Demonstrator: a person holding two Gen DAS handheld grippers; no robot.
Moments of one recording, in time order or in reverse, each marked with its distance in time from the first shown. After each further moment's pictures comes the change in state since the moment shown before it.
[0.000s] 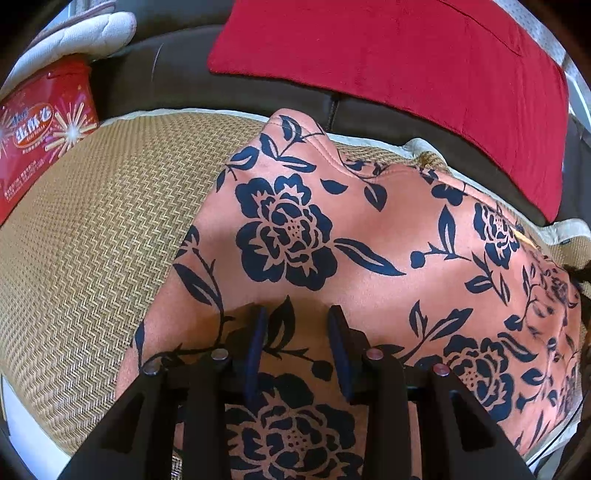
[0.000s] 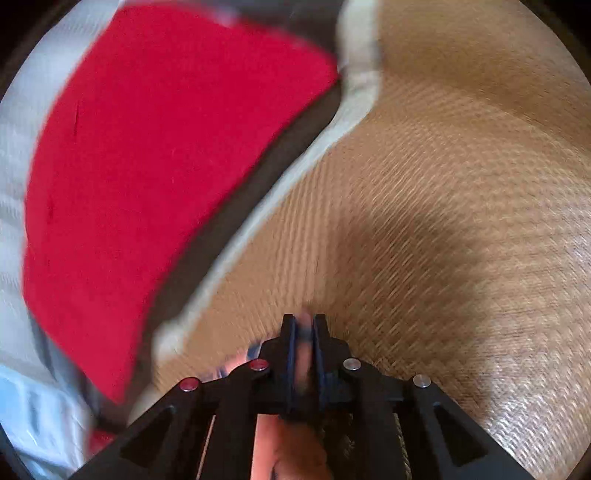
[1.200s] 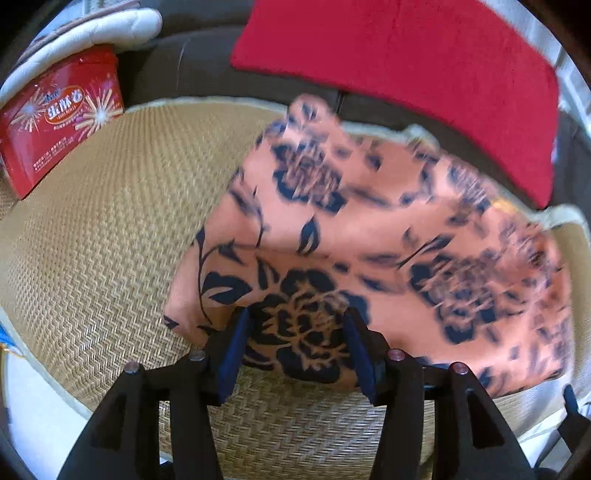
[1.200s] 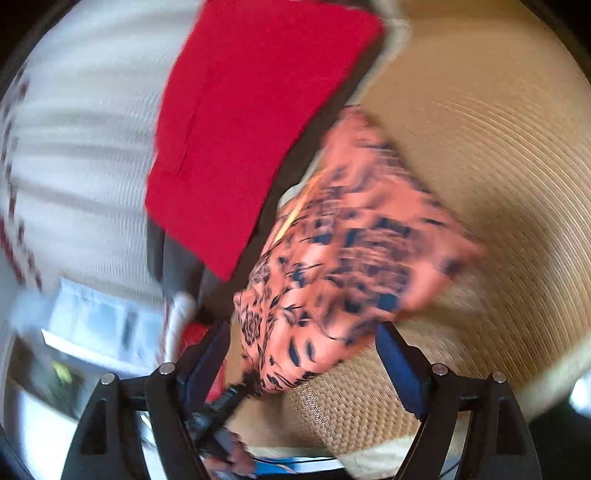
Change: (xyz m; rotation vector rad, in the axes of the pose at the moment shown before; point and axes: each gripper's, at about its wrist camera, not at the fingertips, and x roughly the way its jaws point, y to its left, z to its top) left arm -0.043 0.013 -0.059 0.002 0.041 0.039; right arm -0.155 -0.062 -0.186 0.004 0.245 0.435
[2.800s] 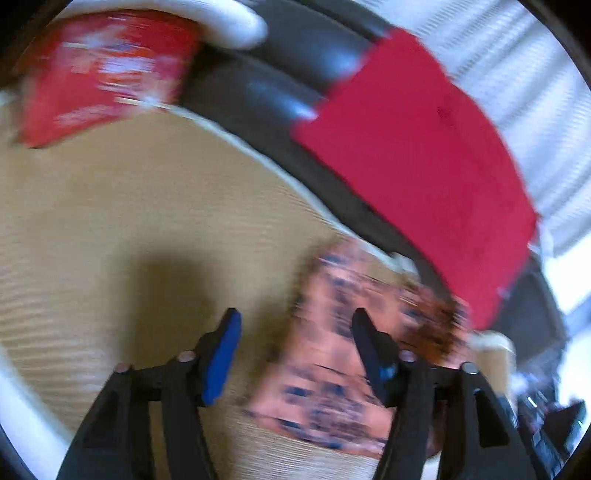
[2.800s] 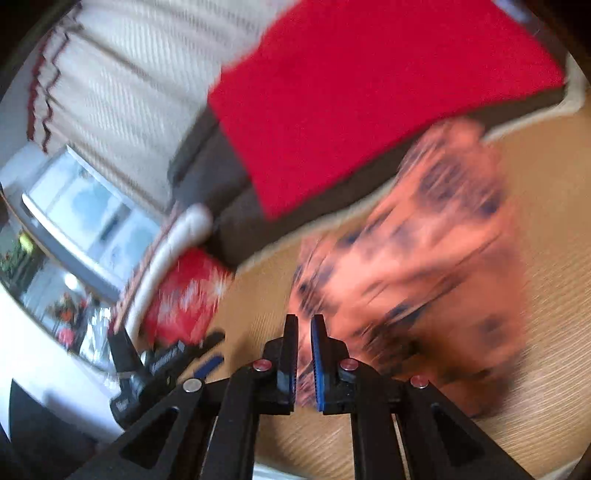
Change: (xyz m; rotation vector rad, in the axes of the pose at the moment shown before) left arm -0.042 0.125 0.062 -0.323 -0.198 -0.392; right arm 0.167 0.171 -0.064 -0.512 0.053 -0.019
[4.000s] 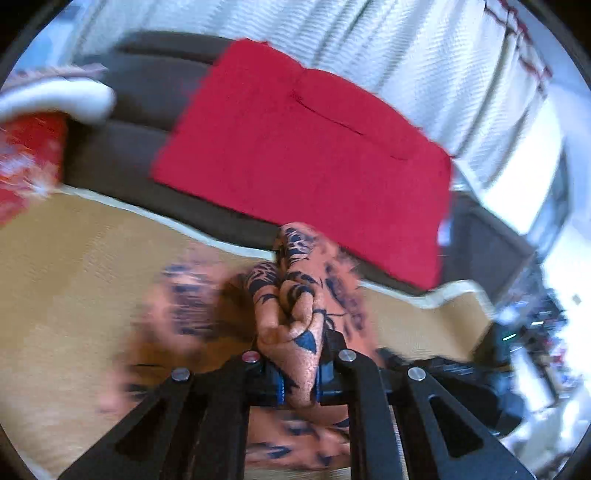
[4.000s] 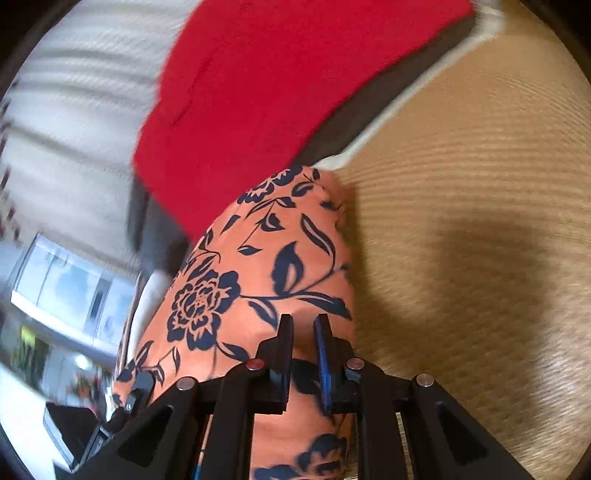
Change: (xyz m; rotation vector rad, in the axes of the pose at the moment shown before) left arm -0.006 -0.114 -0.061 0.350 -0.154 -0.055; right arm 0.026 -0.113 0.029 0.248 0.048 -0.006
